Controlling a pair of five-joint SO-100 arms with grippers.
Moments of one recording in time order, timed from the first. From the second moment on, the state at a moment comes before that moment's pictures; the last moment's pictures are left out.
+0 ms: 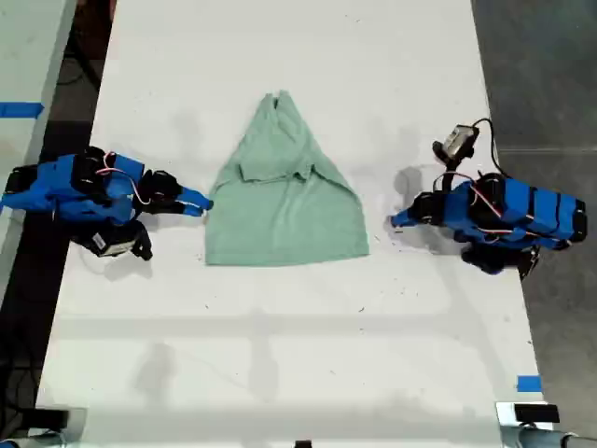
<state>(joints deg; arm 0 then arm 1) -8.7 206.1 183.3 61.5 -7.0 15.7 200.6 174.8 78.7 -12.2</state>
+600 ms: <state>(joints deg) -8.7 206.1 183.3 61.5 -5.8 7.2 200.5 173.1 66.3 -23.7</state>
